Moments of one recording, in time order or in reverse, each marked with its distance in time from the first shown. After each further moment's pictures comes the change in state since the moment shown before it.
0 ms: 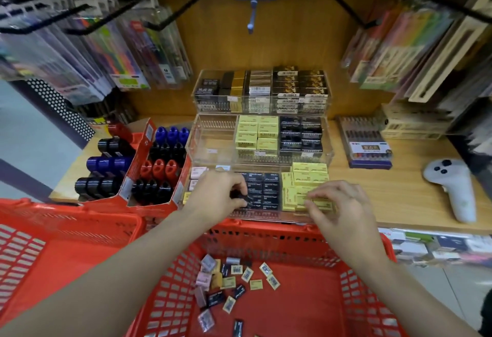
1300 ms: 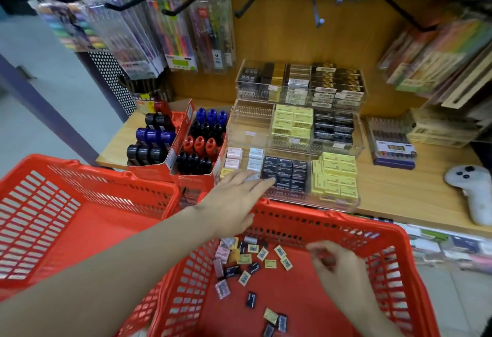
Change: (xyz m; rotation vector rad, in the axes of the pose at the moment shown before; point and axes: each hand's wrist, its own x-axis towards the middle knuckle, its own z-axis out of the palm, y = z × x) left_hand -0.070 -0.027 -0.002 0.447 -0.156 0.301; right_hand -0.100 -0.023 0.036 0.189 -0.307 0.289
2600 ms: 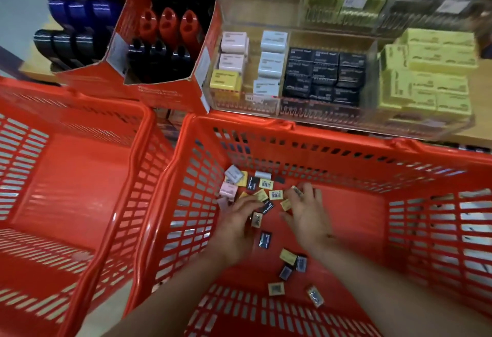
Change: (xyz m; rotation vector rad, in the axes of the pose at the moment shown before) left_hand -0.050 0.046 0.242 -0.957 0.035 -0.403; right_hand 0.047 0.109 0.180 -0.557 -0.317 -0.110
